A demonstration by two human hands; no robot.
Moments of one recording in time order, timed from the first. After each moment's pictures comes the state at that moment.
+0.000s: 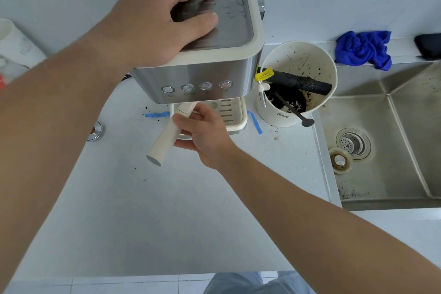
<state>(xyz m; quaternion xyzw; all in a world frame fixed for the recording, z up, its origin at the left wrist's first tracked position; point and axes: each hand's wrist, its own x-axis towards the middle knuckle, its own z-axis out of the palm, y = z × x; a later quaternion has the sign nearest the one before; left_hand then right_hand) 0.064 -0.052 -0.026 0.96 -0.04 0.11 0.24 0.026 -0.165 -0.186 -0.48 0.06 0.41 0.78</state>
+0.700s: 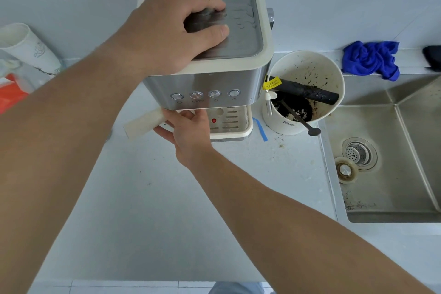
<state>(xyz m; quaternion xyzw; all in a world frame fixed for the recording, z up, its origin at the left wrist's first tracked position) 0.068 -0.050 -0.028 0.97 -0.01 0.10 0.24 0.017 -0.112 -0.176 -0.39 0.15 0.34 0.84</state>
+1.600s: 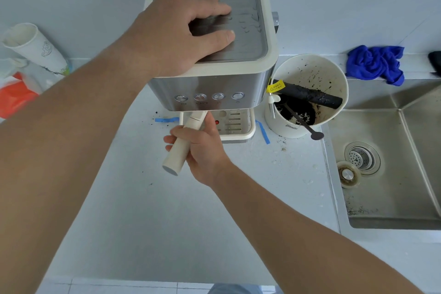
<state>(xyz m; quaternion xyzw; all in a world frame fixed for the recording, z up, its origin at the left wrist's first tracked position) 0.067 -0.048 -0.028 0.97 0.01 0.09 0.24 0.003 -0.153 -0.174 -0.39 0.07 0.41 0.82</state>
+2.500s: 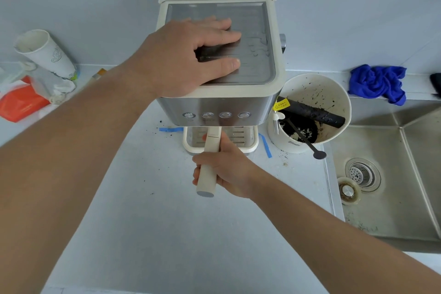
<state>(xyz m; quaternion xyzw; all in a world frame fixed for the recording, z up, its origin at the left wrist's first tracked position) 0.065 -0.037 -0.029 0.97 -0.02 0.06 0.24 0.031 -0.196 -0.154 -0.55 0.00 0.54 0.63</state>
